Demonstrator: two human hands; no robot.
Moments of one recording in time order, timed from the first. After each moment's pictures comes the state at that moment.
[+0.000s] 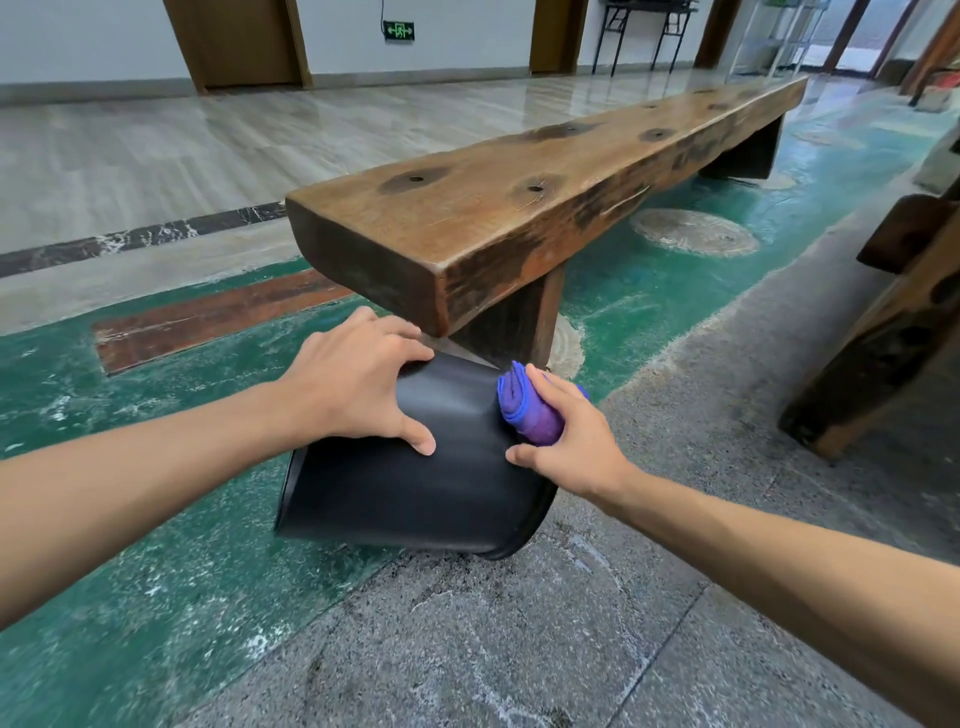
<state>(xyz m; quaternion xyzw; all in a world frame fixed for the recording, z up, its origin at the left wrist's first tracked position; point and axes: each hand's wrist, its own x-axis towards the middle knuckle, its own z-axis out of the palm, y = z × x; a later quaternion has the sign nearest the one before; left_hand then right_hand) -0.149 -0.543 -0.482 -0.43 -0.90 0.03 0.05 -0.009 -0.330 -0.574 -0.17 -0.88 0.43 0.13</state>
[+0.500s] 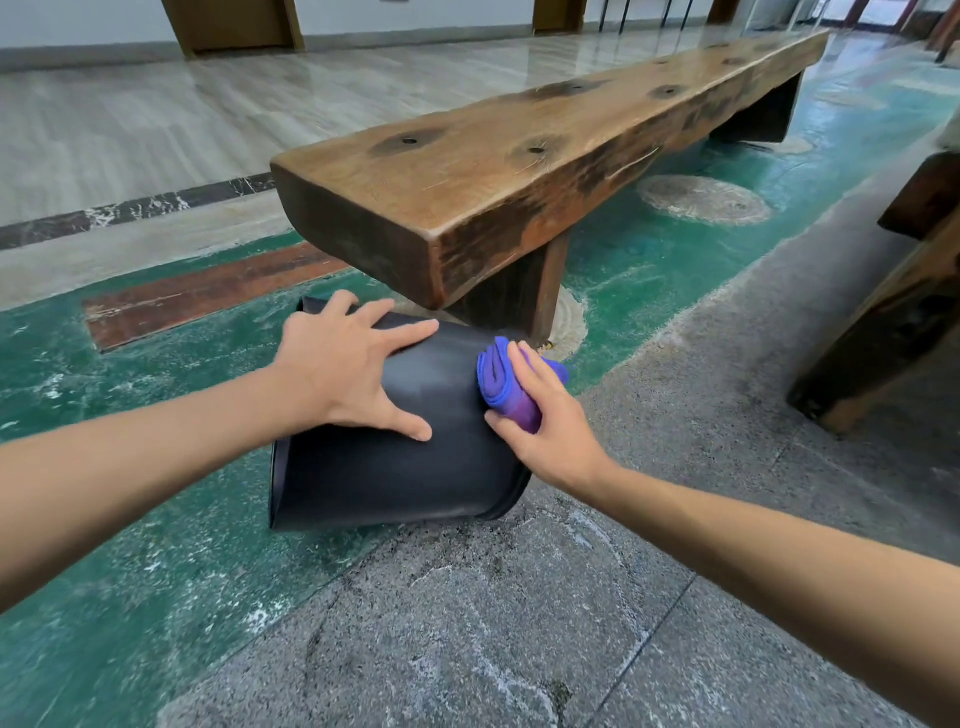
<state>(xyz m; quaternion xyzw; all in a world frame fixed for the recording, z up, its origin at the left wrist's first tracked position) -0.158 -0.539 -0.511 -0.40 -0.90 0.12 0.11 -0.022 -0.337 -0.609 -0.10 -0.89 0.41 0.17</state>
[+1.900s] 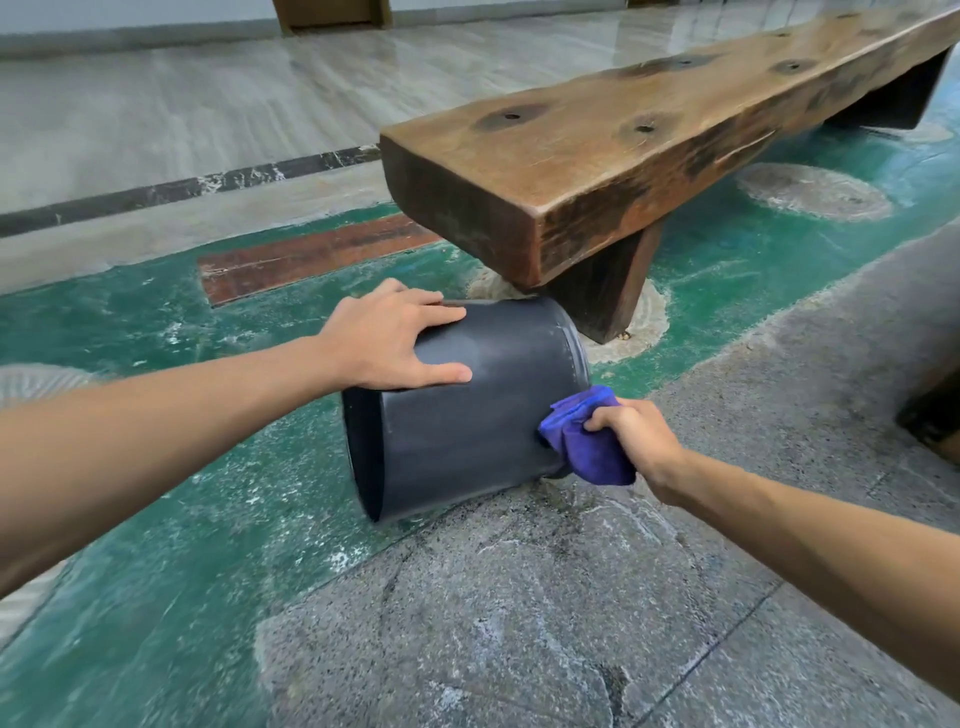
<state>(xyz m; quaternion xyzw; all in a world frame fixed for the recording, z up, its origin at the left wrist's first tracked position) -0.197 -0.600 -0.532 -0.41 -0.91 0.00 0.05 -0.032 -0.341 -0.630 -0.30 -0.74 0.60 0.02</state>
